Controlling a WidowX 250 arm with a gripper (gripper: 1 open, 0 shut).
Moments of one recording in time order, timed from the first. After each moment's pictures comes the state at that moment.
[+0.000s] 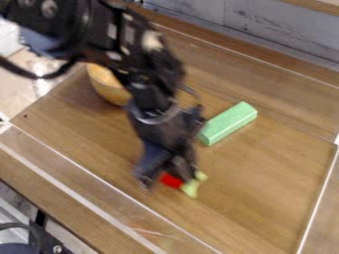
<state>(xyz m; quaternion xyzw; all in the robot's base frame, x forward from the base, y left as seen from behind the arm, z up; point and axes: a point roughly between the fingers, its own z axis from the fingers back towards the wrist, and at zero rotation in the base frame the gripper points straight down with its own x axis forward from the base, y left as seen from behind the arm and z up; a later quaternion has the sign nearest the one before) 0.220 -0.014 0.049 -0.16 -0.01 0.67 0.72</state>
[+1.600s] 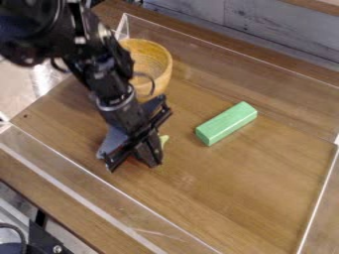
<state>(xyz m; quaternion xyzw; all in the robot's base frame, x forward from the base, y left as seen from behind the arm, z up) 0.224 0.019 0.034 -0.15 -0.03 0.63 0.76</state>
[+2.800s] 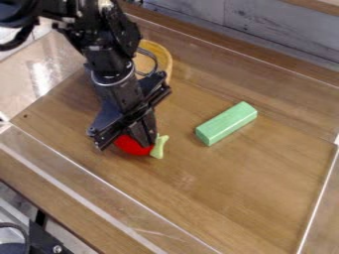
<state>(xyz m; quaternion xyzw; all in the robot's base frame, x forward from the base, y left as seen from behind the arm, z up) 0.221 0.022 0.070 -0.12 -0.08 0.61 0.78</state>
